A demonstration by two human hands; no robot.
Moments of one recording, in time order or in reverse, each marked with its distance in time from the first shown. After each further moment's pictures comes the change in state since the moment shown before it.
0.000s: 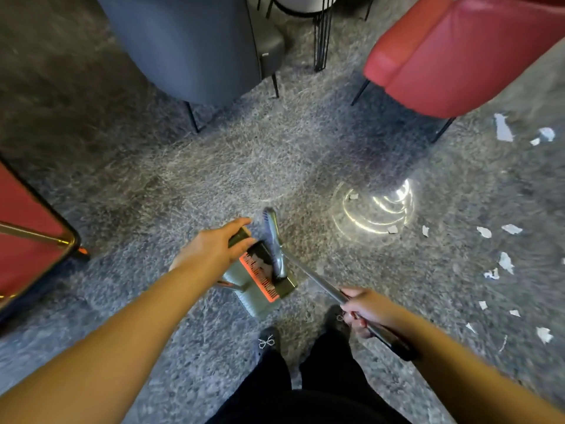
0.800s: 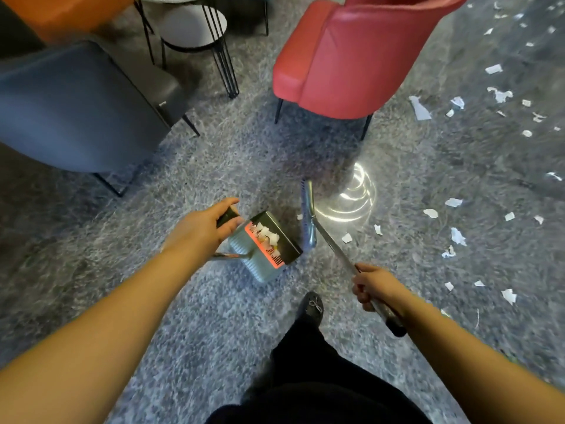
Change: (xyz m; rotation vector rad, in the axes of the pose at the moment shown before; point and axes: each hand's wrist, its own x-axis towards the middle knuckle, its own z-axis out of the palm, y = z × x) left_hand 0.199 0.201 0.019 0.115 0.005 0.342; right_hand -0.004 -0.054 -0.207 0.462 0.396 -0.218
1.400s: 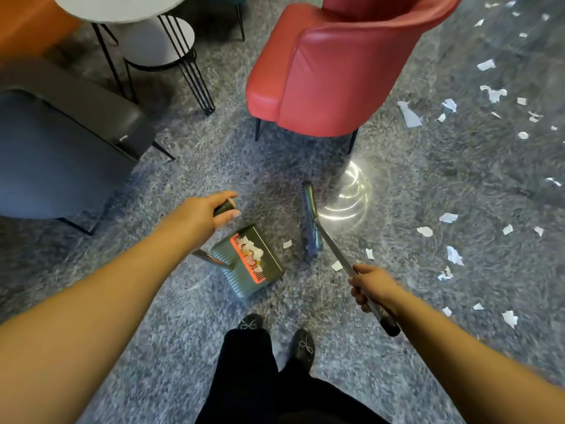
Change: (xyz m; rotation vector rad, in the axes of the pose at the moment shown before) left_hand 0.213 0.091 -0.017 0.102 -0.137 0.032; right_hand 0.113 -0.131 -0.080 -0.070 0.069 0.042
